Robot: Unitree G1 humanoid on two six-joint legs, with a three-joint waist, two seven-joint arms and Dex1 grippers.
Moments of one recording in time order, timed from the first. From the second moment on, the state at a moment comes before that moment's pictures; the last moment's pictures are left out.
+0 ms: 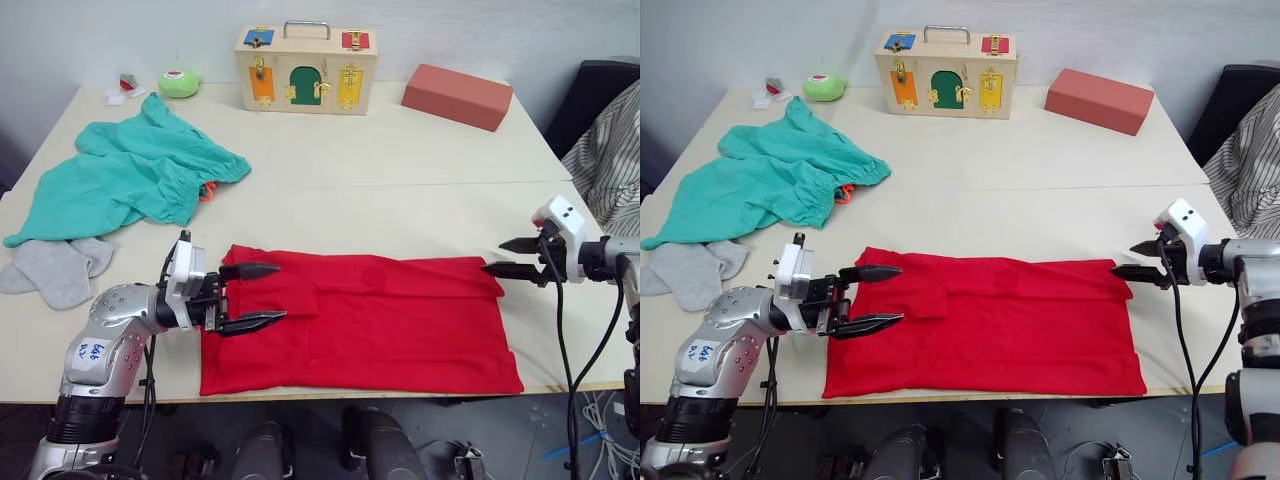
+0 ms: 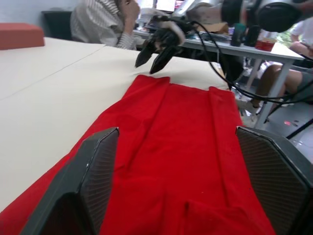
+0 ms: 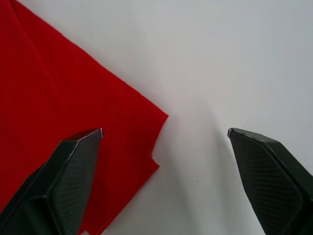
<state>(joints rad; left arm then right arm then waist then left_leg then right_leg) -0.22 0.61 0.11 -0.17 -0.61 0.29 -1.21 -0.83 -0.93 0.11 0.93 0.12 0.28 1.33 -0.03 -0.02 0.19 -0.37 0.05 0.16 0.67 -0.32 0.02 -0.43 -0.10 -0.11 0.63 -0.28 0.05</state>
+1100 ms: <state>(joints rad) -0.13 0.52 0.13 -0.14 -0.53 0.11 -1.06 -1.13 -0.76 0.15 1.28 -0.18 -0.19 0.94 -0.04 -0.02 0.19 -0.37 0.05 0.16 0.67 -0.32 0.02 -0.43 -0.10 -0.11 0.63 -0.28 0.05</state>
